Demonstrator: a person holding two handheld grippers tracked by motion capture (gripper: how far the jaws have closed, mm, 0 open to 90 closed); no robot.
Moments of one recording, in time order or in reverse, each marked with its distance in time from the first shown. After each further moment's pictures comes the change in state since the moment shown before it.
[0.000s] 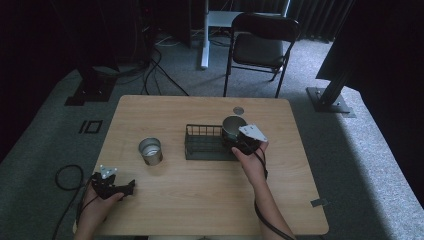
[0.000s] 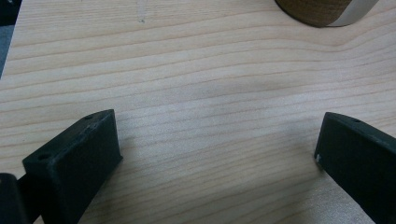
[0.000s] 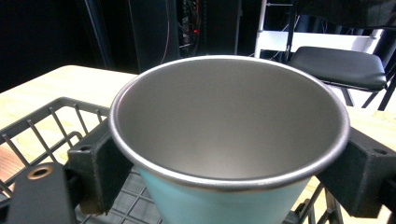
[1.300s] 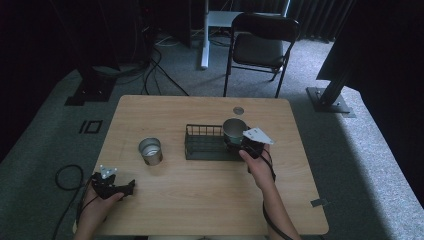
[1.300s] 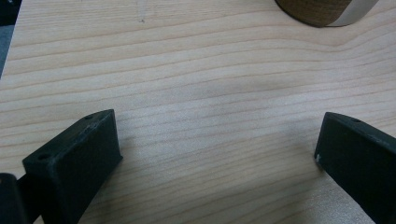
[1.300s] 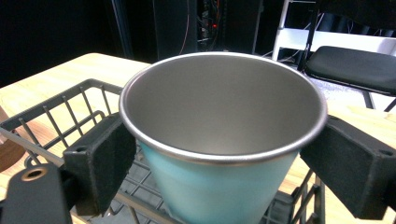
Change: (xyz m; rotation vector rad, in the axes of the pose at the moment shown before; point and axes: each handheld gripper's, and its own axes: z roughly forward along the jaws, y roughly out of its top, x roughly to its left) left arm 0.000 0.000 0.000 0.001 0.000 0.000; right arm -0.009 -0.001 -0.021 0.022 0.085 -0.046
